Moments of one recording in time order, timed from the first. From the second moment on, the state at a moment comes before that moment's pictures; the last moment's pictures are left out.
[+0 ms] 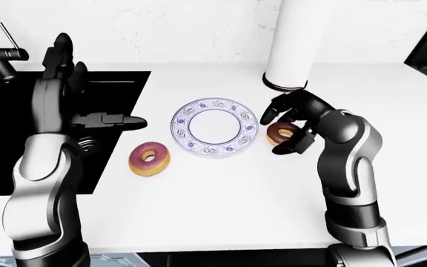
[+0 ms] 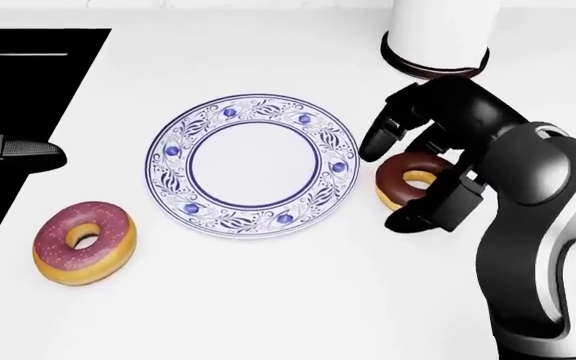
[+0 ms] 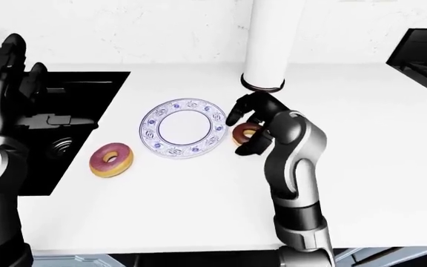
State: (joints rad) left arm -0.48 0.39 0.32 -0.41 -0.17 0.64 -0.03; right arm -0.67 -0.23 -0.03 -0.17 -0.97 0.66 0.93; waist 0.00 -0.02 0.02
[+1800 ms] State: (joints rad) left arm -0.44 0.41 0.36 -0.44 -0.20 0.66 -0.03; right arm -1.24 0.00 0.07 0.75 -0.75 0.26 0.72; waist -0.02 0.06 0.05
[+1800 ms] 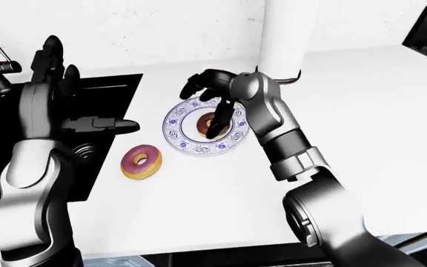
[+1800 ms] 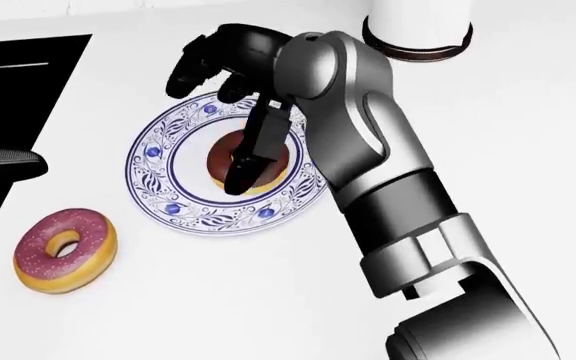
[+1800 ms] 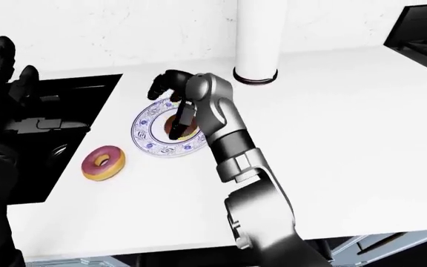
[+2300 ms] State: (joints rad) left arm -0.45 0.45 0.38 -0.50 -0.28 0.76 -0.06; right arm -1.25 -0.11 0.02 0.29 -0.73 0.53 0.76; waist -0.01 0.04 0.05
